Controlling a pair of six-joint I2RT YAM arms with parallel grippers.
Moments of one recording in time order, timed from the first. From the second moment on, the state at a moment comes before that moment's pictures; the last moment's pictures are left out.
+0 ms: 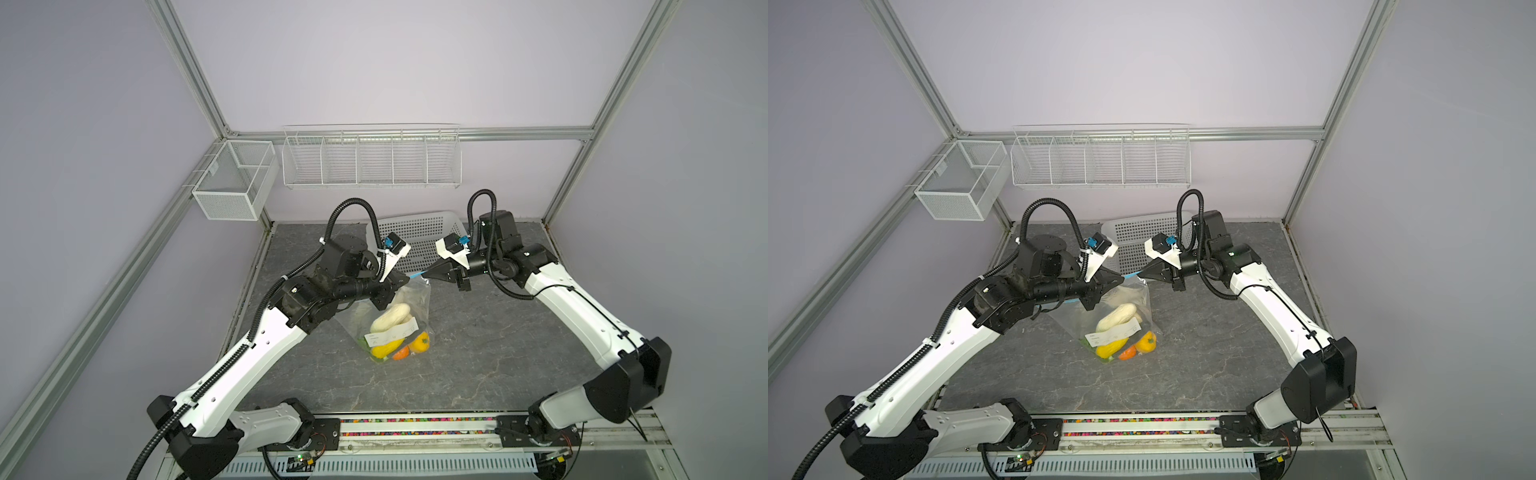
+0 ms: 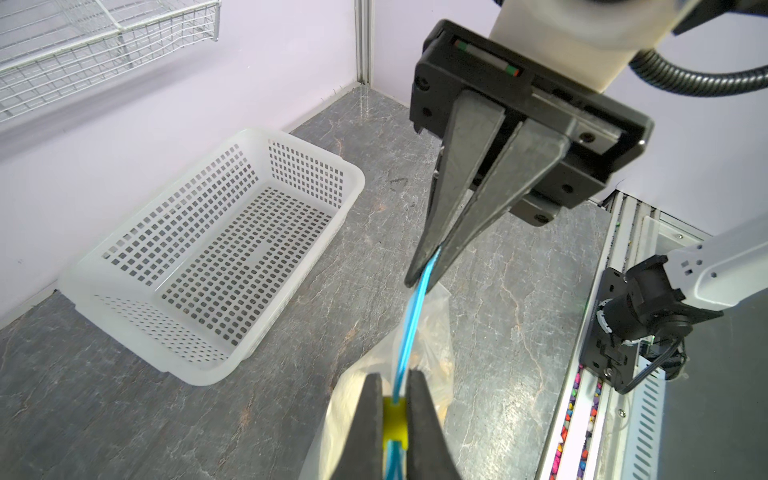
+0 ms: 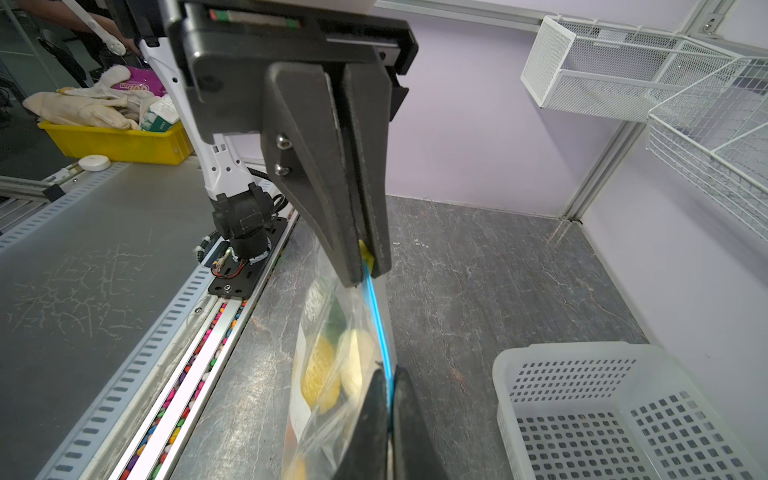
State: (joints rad) left arm -0.76 1.20 1.38 -0.71 0.26 0.08; right arm 0.46 1.49 1.45 -0.64 -1.08 -0.74
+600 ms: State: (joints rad) left arm -0.75 1.21 1.42 -0.74 0.29 0.08; right arm 0.42 1.48 1.33 -0.35 -1.21 -0.46
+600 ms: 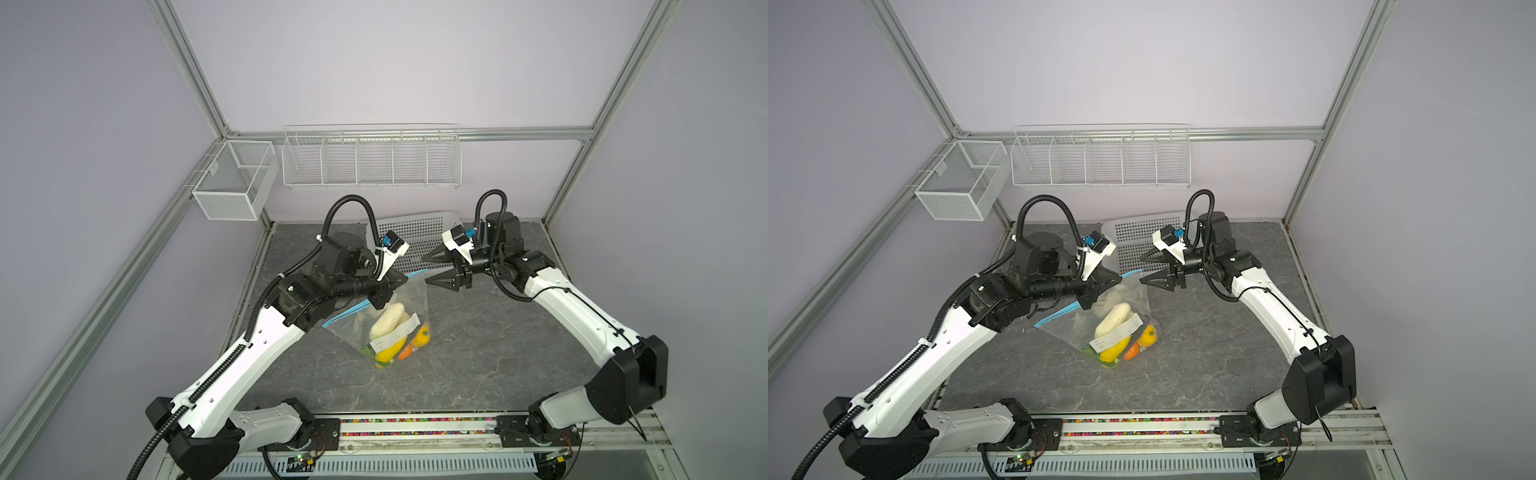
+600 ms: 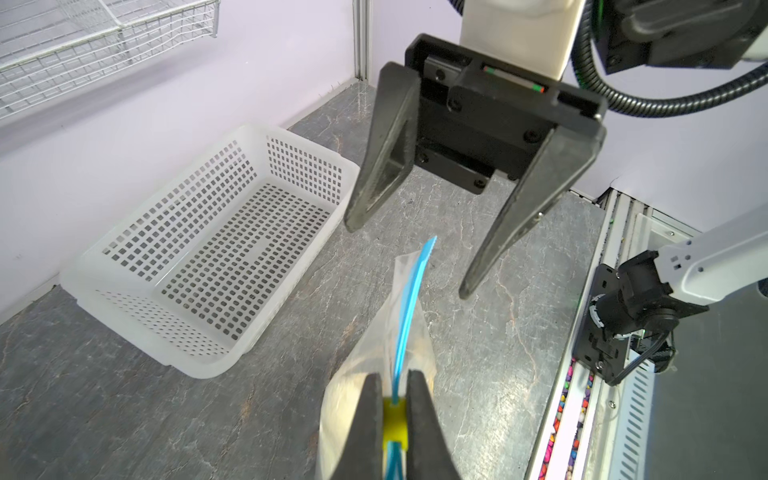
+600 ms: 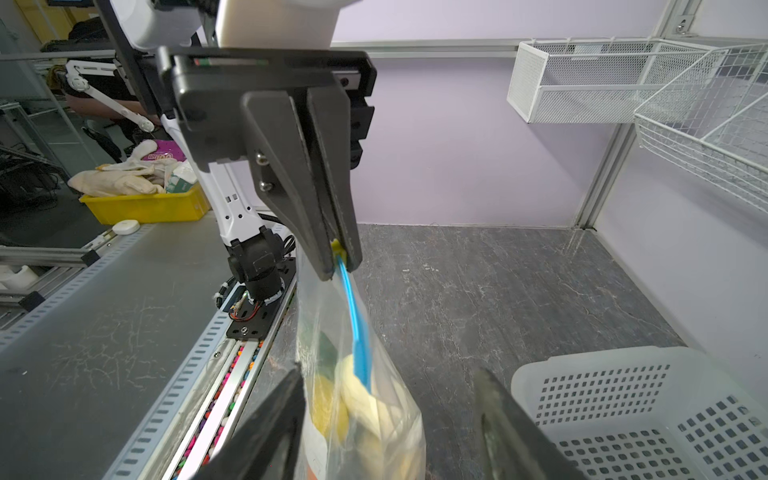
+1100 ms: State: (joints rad) left arm -0.75 1.21 1.42 -0.74 0.34 0.08; right arm 0.49 1.52 1.33 -0.18 -1.30 -0.39
